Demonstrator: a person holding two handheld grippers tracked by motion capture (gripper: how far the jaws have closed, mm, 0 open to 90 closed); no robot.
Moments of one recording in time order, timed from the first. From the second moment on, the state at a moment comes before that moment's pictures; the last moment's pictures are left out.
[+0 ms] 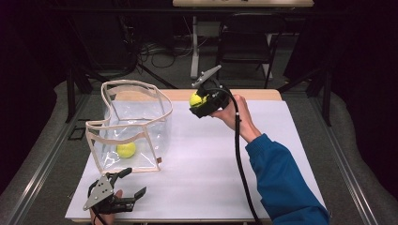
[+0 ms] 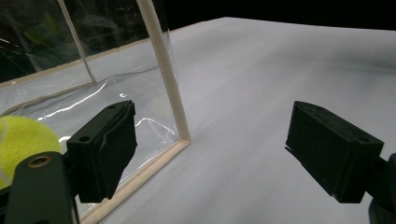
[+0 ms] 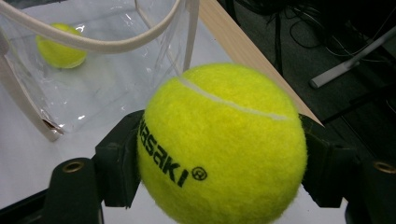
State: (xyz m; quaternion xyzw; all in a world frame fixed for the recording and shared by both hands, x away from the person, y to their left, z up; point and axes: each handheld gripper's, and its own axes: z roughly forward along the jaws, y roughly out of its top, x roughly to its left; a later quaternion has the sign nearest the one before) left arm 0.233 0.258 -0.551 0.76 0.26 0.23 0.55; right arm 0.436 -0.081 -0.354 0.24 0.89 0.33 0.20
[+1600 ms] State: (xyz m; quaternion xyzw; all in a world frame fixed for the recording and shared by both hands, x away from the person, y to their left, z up) left arm 0.233 0.259 -0.551 0.76 0.27 0.23 0.55; right arm 0.432 -0.067 -0.327 0.23 0.88 0.35 0.21
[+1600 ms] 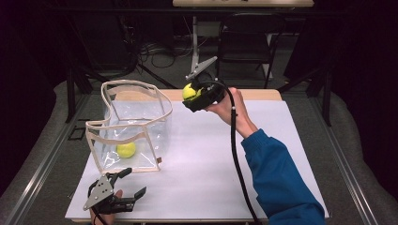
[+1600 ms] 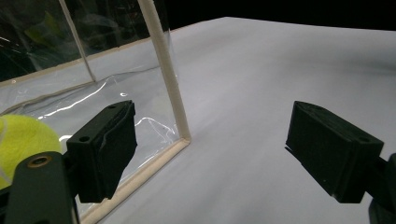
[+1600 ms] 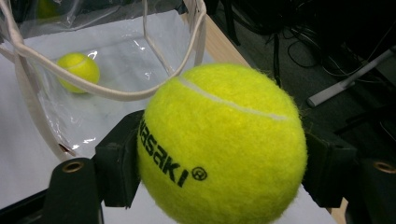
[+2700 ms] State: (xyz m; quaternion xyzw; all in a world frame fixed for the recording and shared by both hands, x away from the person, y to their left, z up) left arm 0.233 0.258 -0.551 0.76 0.27 0.23 0.55; right arm 0.429 -0.047 -0.320 0.21 0.88 0.37 0.22
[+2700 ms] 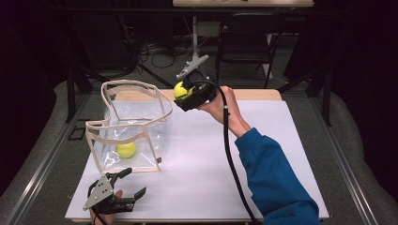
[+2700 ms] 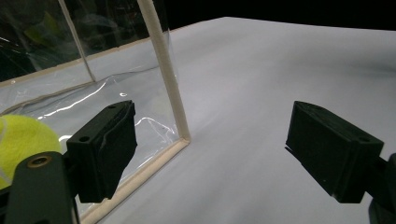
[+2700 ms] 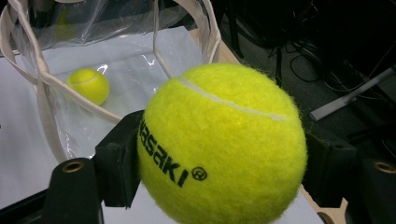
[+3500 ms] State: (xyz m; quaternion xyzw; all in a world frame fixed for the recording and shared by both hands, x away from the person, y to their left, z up) left arm 0.233 0.259 -0.551 0.76 0.26 0.23 0.55; right arm 0.427 -0.035 -0.319 0.20 0.88 0.37 0.22
